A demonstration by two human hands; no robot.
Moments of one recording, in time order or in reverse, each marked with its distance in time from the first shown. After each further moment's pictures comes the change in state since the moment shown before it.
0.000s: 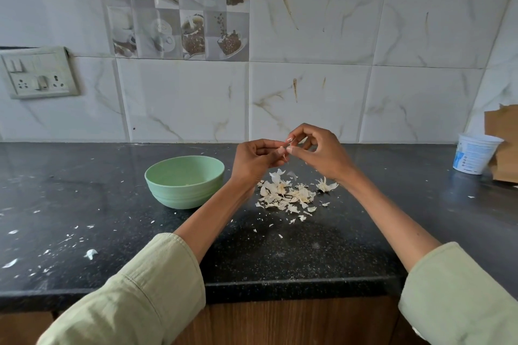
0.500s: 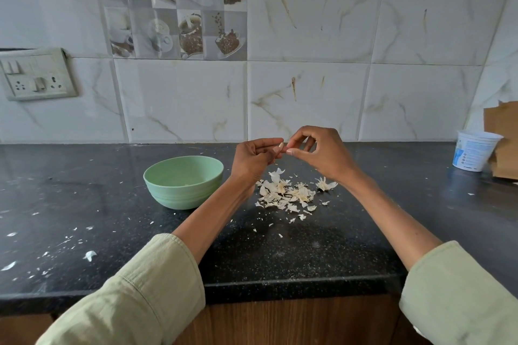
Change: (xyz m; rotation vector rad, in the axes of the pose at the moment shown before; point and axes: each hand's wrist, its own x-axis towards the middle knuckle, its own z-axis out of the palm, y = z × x) left_hand 0.004 0.000 0.000 0.041 0.046 -0.029; right_hand -0.001 0.000 -0.002 -0.144 0.049 -0.083
